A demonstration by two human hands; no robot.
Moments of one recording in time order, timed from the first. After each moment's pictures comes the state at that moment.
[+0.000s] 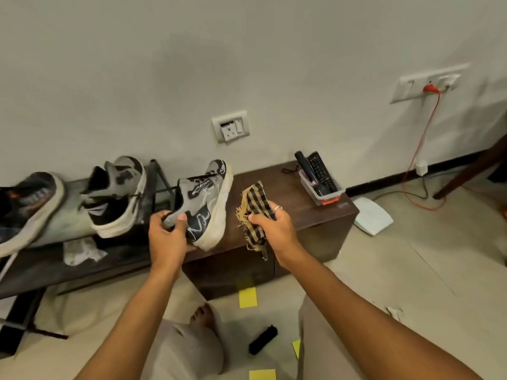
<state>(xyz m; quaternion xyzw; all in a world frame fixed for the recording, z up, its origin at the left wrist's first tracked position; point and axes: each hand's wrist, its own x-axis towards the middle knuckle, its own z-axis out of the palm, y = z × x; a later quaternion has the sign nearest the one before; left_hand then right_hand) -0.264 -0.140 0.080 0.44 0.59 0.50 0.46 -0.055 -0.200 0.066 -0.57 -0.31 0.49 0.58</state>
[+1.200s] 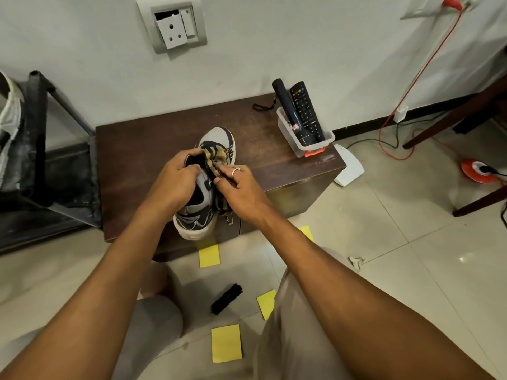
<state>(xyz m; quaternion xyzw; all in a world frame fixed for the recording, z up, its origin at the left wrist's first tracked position) -0.165 -0.053 -0.006 0.62 0.56 0.21 0.50 -0.023 -0.136 -0.022 -0.68 -0.46 0.42 0.38</state>
